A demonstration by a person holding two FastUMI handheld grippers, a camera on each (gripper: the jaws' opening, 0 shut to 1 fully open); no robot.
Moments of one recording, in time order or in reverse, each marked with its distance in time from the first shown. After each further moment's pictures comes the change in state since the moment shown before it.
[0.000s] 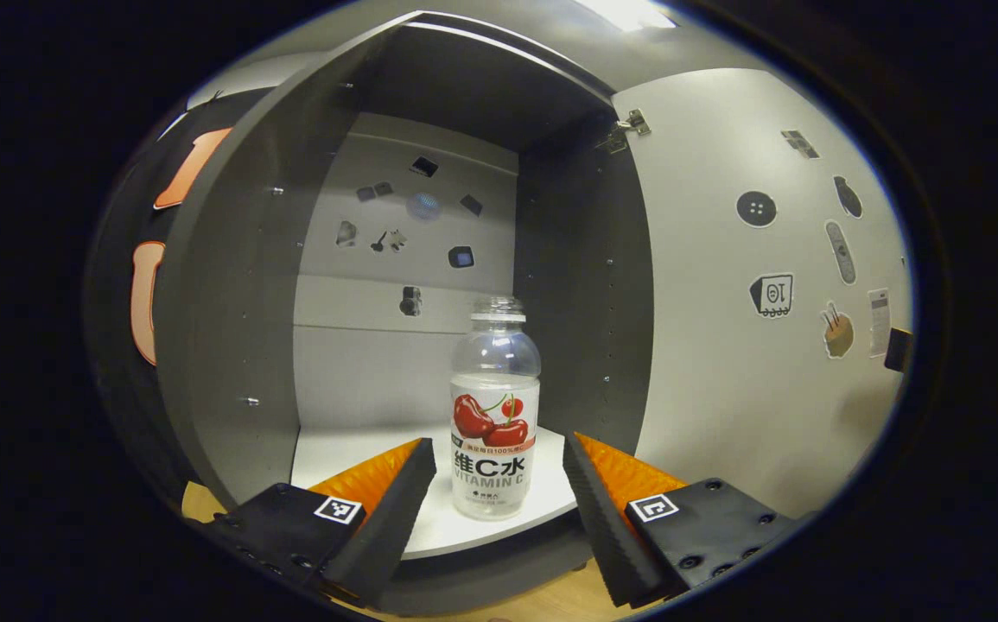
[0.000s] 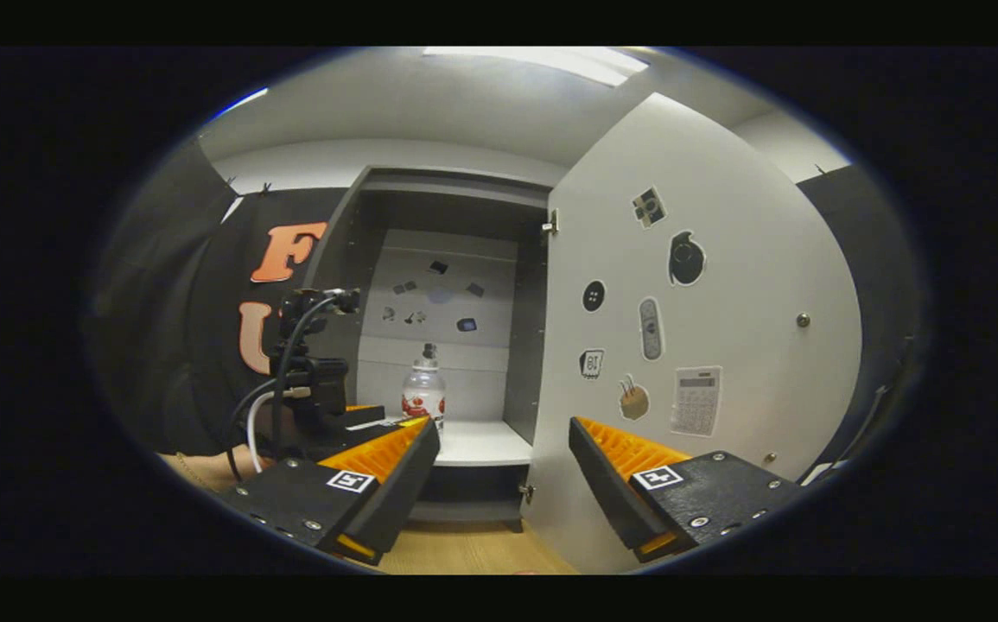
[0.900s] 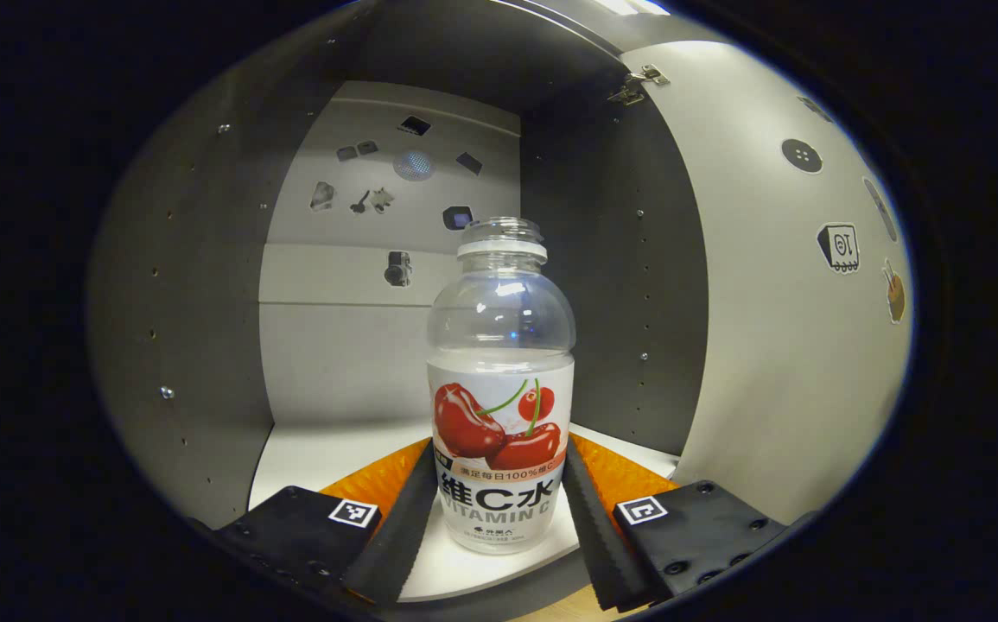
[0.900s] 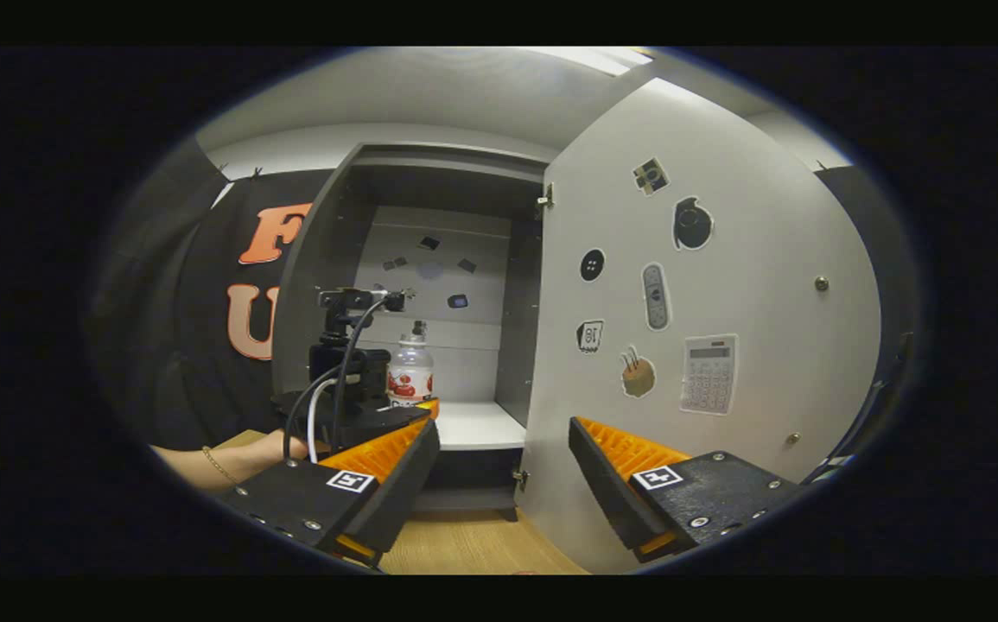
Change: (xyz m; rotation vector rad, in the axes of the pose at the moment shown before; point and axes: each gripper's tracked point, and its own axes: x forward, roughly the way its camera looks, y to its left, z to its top) left arm 0.056 0.007 -0.030 0.045 0.062 0.020; right arm 0.006 -0.004 -0.024 0.002 0.091 -0.021
